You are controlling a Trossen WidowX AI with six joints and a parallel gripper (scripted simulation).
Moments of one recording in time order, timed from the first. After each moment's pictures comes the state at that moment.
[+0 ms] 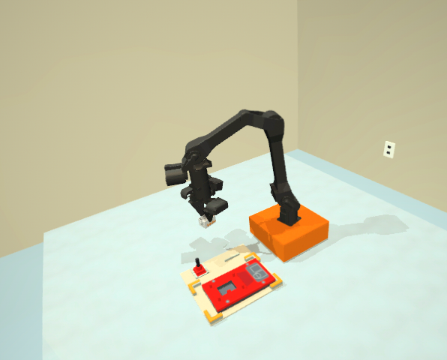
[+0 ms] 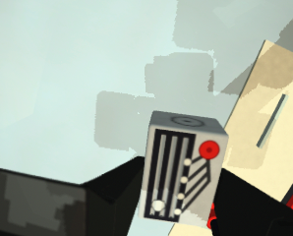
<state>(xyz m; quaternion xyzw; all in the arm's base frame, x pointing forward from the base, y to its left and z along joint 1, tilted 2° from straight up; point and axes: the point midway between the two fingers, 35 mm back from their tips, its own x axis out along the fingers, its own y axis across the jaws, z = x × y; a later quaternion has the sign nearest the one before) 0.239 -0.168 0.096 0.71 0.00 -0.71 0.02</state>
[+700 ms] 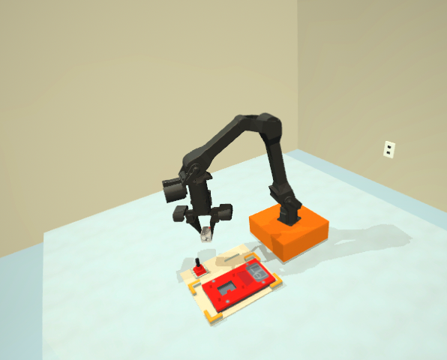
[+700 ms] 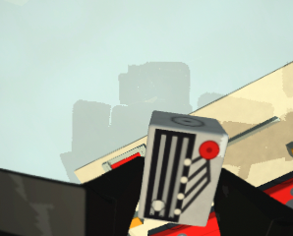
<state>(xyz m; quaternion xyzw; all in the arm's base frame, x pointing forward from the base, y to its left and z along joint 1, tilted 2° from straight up) 0.277 -0.124 0.080 0.66 0.24 -0.66 0.27</state>
